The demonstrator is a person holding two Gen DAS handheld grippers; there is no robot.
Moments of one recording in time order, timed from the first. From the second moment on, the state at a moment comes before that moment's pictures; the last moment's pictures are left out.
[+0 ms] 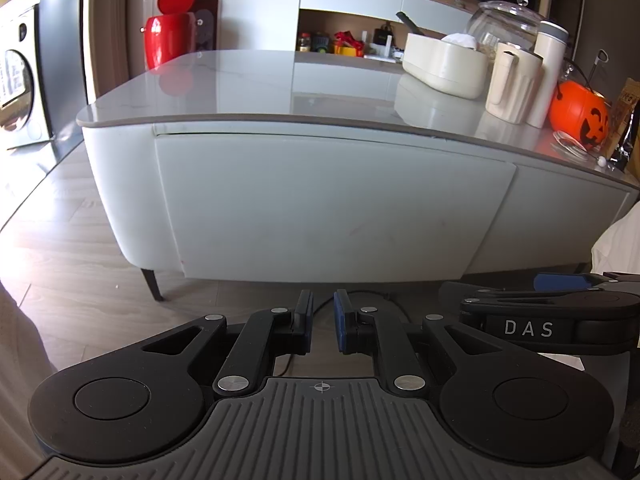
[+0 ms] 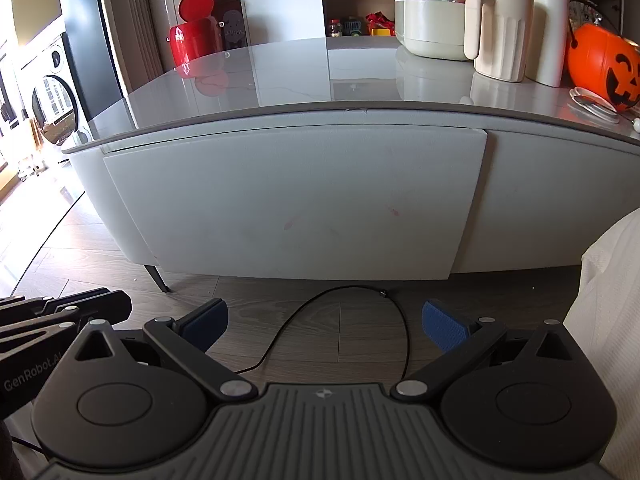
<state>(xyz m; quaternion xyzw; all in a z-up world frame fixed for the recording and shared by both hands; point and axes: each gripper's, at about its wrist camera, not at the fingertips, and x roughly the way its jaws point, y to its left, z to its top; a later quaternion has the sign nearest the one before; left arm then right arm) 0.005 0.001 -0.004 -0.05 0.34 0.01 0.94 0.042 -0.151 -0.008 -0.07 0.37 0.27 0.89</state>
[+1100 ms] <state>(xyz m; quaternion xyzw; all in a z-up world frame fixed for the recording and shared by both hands) 0.008 0.002 -0.007 -0.05 0.35 0.01 0.94 0.044 -0.149 -0.010 -0.08 0.37 0.28 0.88</state>
